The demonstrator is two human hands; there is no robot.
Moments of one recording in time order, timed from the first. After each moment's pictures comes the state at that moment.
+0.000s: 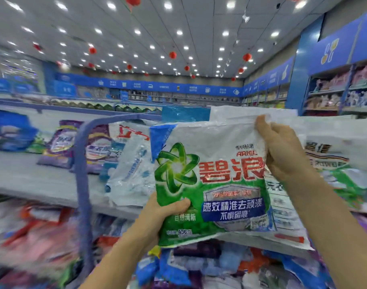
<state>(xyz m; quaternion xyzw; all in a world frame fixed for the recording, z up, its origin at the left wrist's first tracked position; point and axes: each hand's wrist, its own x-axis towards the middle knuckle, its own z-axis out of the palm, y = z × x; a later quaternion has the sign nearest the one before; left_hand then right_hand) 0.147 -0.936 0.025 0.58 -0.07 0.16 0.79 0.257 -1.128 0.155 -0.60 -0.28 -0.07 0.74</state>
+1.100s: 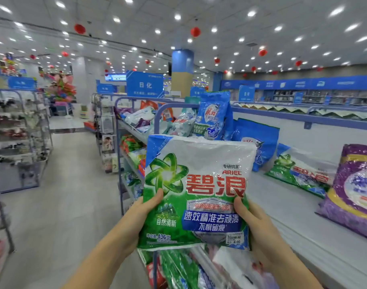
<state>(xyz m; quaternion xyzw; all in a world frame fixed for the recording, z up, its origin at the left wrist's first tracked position) -0.185 -0.267 -0.010 0.50 0.34 0.41 0.68 0.039 -0.359 -0.002 -0.47 -0.43 0.46 0.62</state>
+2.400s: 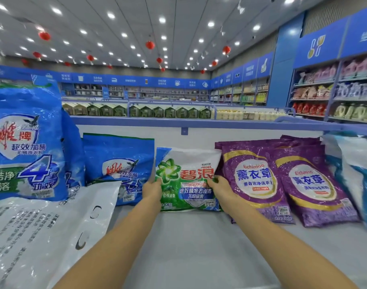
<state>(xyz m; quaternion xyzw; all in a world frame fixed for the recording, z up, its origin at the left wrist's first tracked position) 0.260 -0.067 0.000 0.60 0.27 0.20 0.73 0.307 -0.239 0.001 -0.76 -0.02 0.00 0.65</state>
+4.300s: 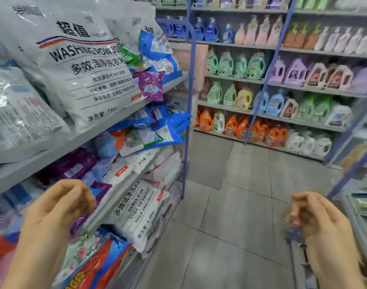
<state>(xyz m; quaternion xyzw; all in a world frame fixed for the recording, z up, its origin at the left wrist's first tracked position) 0.124 -0.815 -0.105 0.62 -0.25 -0.13 0.73 -0.190 -1.045 -0.094 -0.55 0.32 -0.56 0.54</state>
